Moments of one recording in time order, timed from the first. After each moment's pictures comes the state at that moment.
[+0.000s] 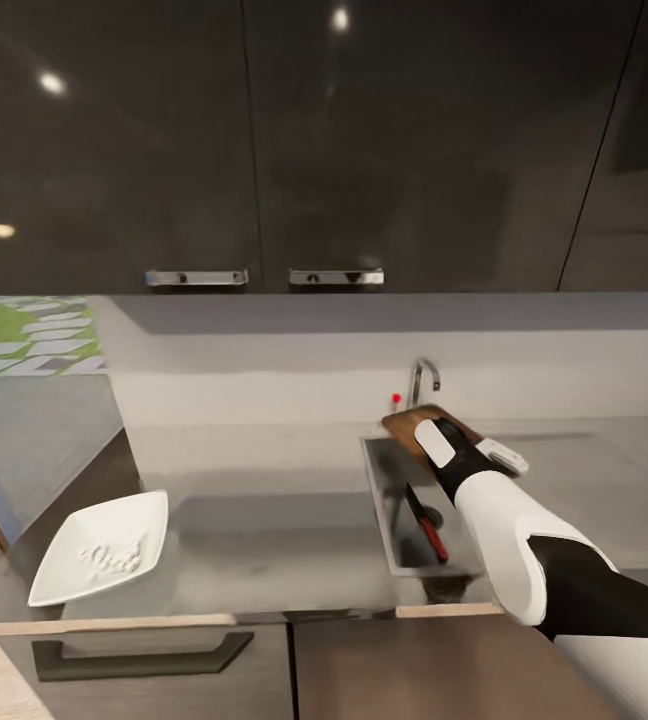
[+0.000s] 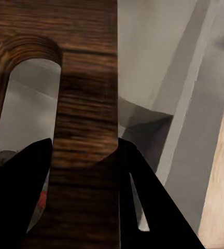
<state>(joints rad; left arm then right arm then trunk) 0.41 -0.04 -0.20 -0.30 0.08 -0.51 0.17 -1.14 0.11 -0.15 -0.35 -0.51 0.21 -1.25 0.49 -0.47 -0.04</state>
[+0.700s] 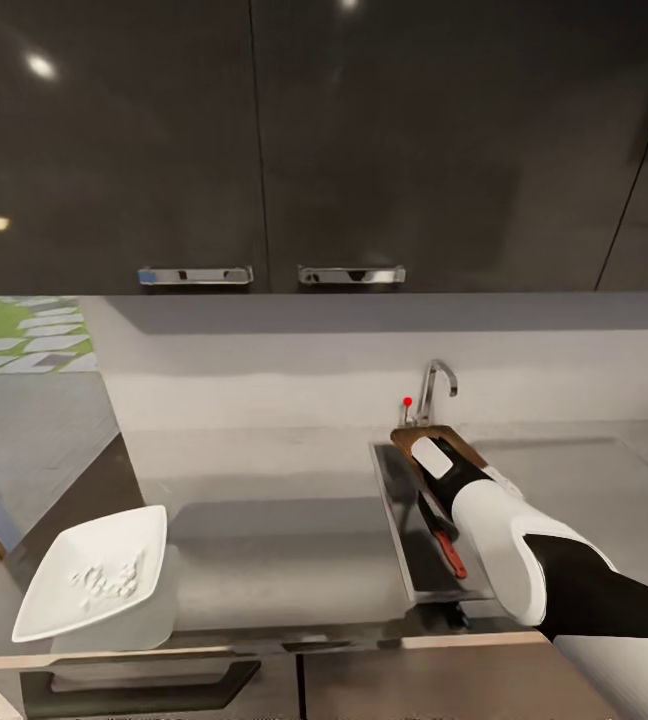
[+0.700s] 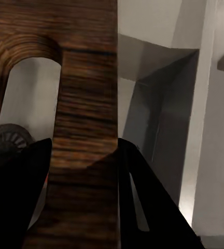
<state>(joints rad) 0.41 -0.04 -0.20 -0.30 0.08 -0.51 0.17 -1.14 0.11 -0.15 -0.21 -0.63 0.01 -1.29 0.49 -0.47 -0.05</state>
